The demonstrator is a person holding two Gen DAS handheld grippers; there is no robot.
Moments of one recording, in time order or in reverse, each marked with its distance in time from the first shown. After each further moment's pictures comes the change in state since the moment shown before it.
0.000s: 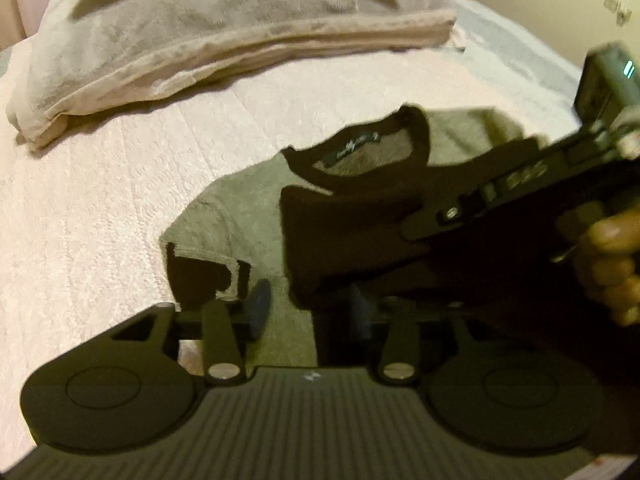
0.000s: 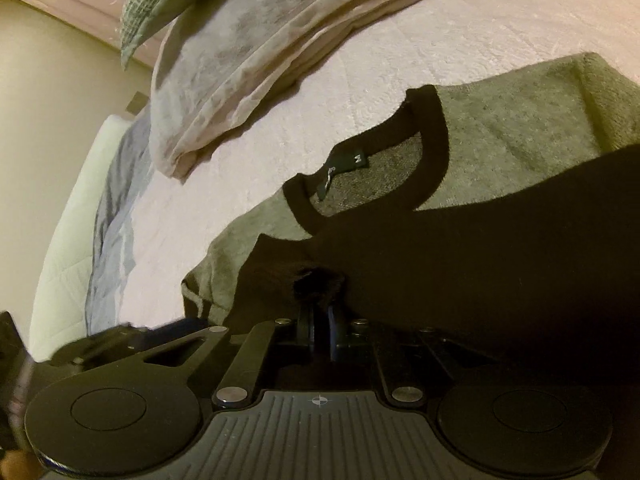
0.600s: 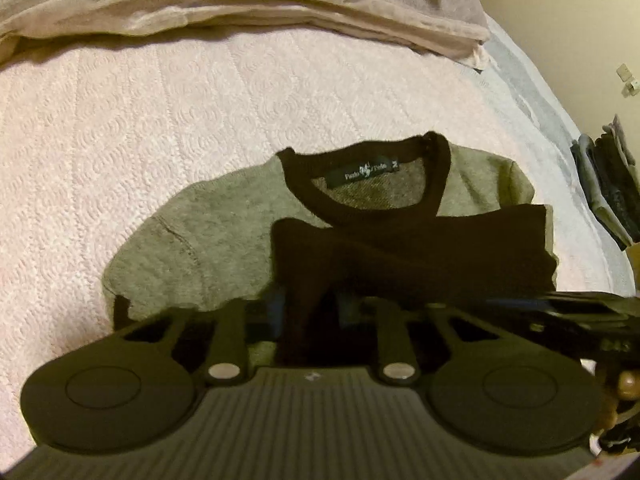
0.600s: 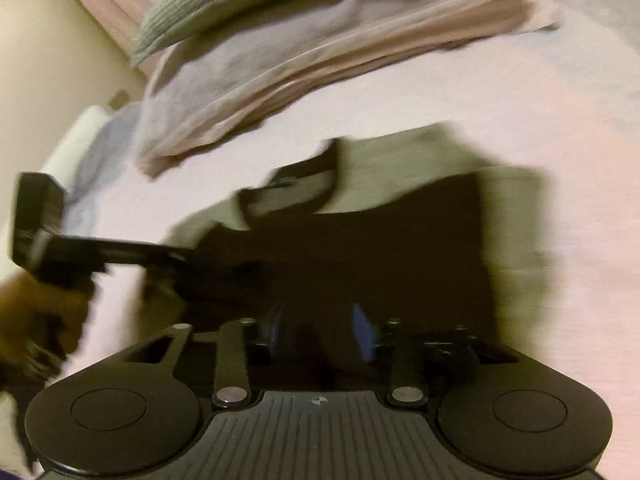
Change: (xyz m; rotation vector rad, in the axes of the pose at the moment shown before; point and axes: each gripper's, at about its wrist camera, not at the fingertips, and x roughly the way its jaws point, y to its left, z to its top) left arm 0.061 0.038 0.042 -0.214 0.134 -0.196; right arm -0.095 -0.020 -0.046 -0.159 -0.148 -0.219
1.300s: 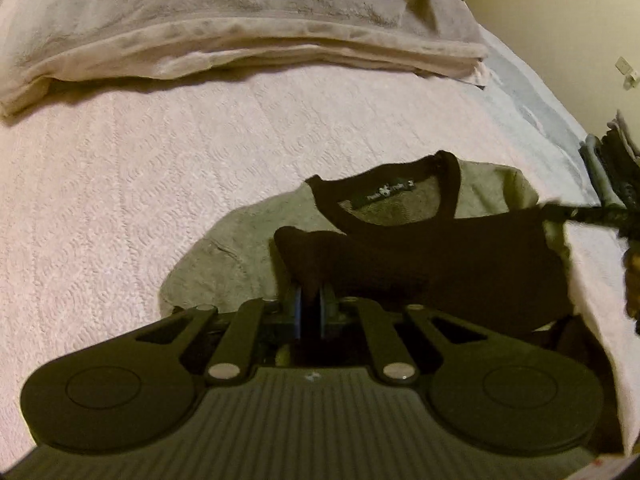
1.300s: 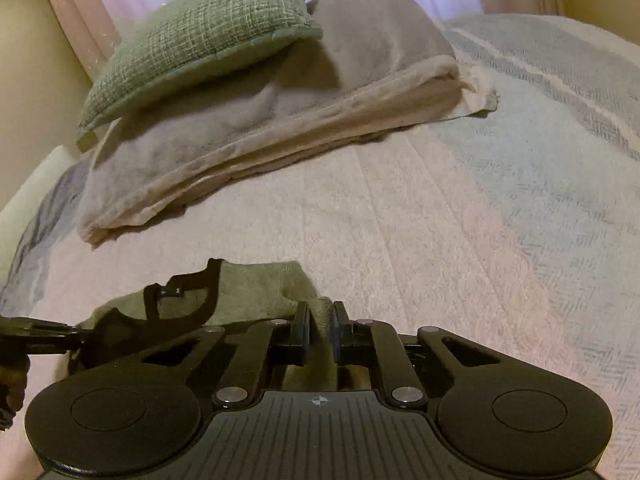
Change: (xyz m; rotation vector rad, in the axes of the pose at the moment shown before) left arm -0.023 0.007 -0.011 0.061 -0.110 0.075; right arm -0.014 -0.070 0.063 -0.049 -0.147 -0.081
